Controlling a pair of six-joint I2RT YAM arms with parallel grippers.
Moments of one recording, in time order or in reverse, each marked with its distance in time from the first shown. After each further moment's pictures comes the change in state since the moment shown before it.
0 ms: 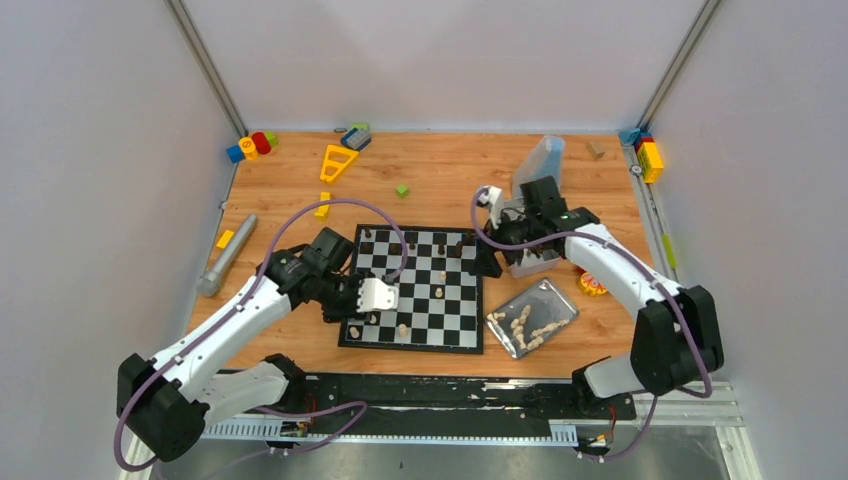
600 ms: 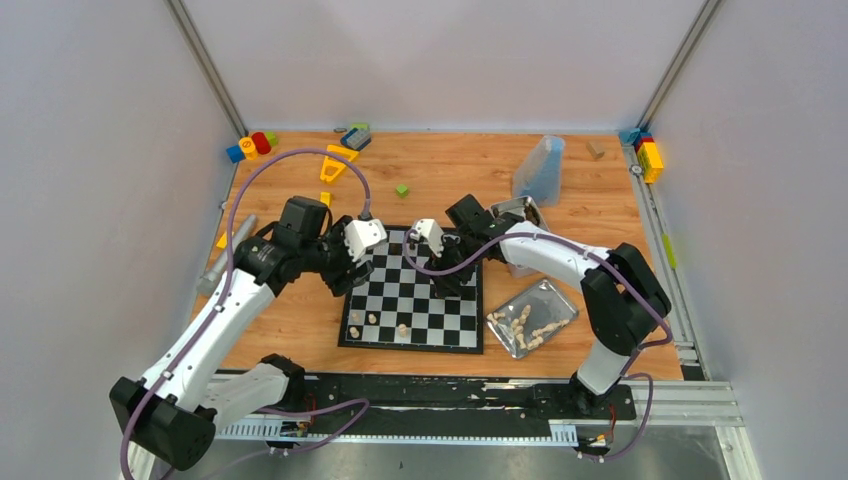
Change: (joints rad) left arm 0.171 -0.040 0.174 0.138 0.056 -0.369; right arm 0.368 0.309 0.139 0.008 0.293 -0.060
